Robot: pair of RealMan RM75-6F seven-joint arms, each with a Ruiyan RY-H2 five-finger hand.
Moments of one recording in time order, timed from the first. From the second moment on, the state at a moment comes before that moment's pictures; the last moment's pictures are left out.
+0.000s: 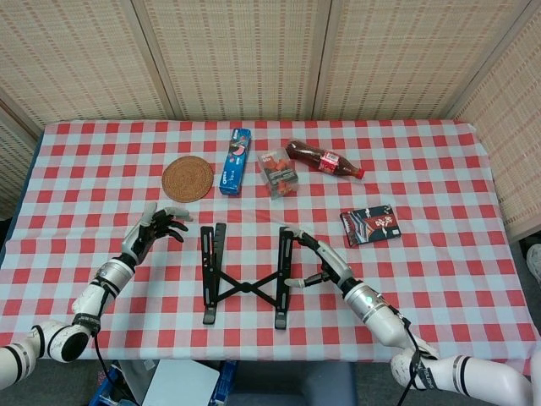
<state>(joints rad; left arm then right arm) -0.65 -1.36 -0.26 -1.42 1.28 0.69 -1.24 0.60 -1.54 0.23 -1.57 -1.29 0.78 0.78</state>
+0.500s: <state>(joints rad) -0.65 -1.26 -0.26 -1.55 1.42 0.67 -1.47 0.62 -1.53 0.18 -1.54 -1.50 0.82 1.02</state>
